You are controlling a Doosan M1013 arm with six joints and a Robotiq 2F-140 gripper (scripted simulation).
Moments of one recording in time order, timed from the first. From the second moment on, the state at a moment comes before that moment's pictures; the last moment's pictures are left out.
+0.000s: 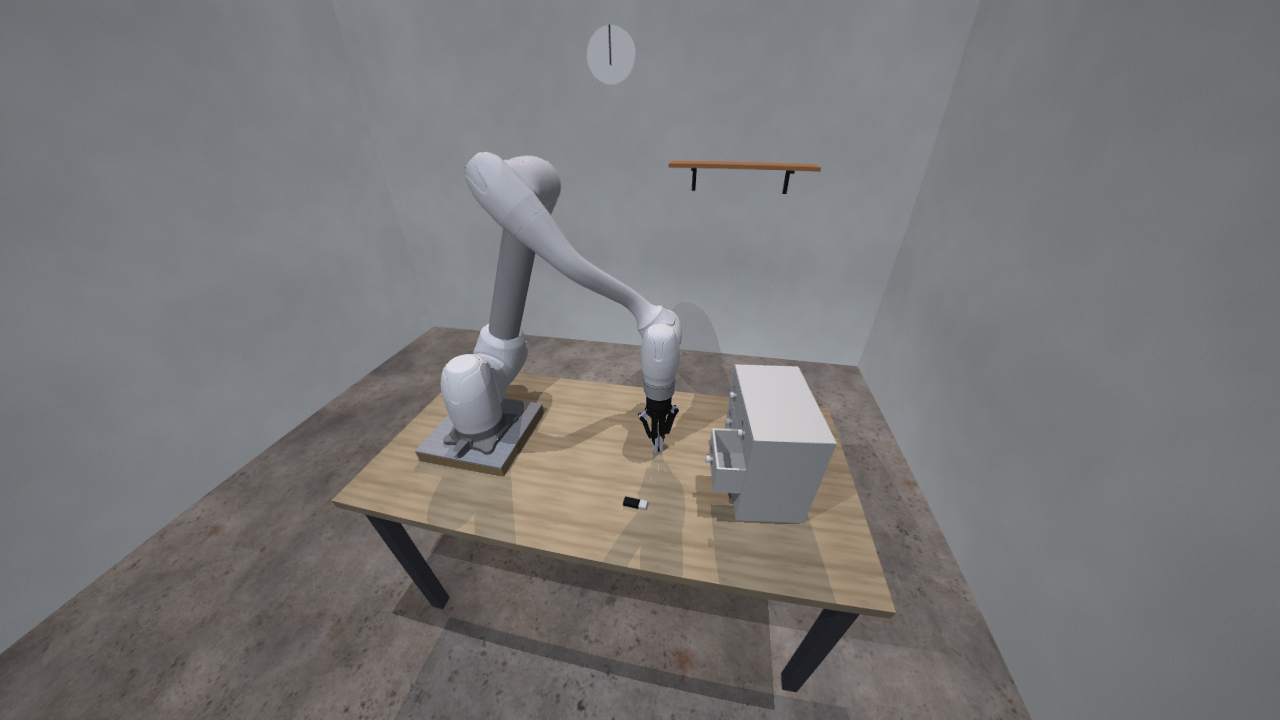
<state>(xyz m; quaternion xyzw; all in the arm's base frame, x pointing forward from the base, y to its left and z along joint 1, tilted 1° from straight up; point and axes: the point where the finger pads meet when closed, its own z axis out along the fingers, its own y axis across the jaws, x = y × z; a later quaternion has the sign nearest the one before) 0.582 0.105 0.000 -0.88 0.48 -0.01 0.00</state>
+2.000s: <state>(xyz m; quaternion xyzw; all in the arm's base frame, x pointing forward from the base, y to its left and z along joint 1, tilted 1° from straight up) 0.619 -0.030 0.101 -1.00 -0.08 -0.01 -0.01</state>
